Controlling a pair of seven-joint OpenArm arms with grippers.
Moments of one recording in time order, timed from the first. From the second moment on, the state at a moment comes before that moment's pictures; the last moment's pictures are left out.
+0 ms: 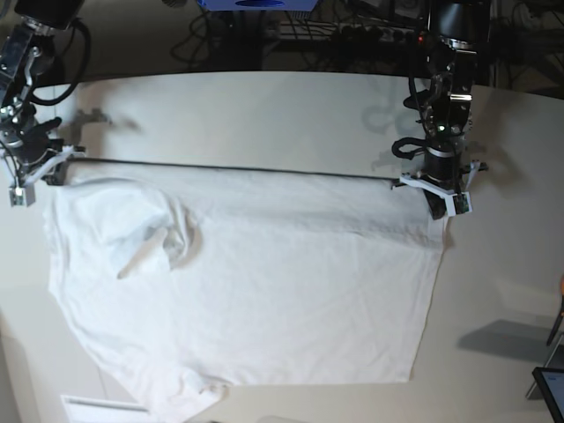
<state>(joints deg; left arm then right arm) 9.3 -21.7 1.8 79.2 -22.2 11.8 6.3 -11.6 12.8 31.2 92.3 17.8 27.1 -47.7</state>
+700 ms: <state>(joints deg) 10.9 -18.2 -6.4 90.0 -22.2 12.0 7.4 -12.7 13.2 31.3 103.9 18.0 27.2 -47.8</state>
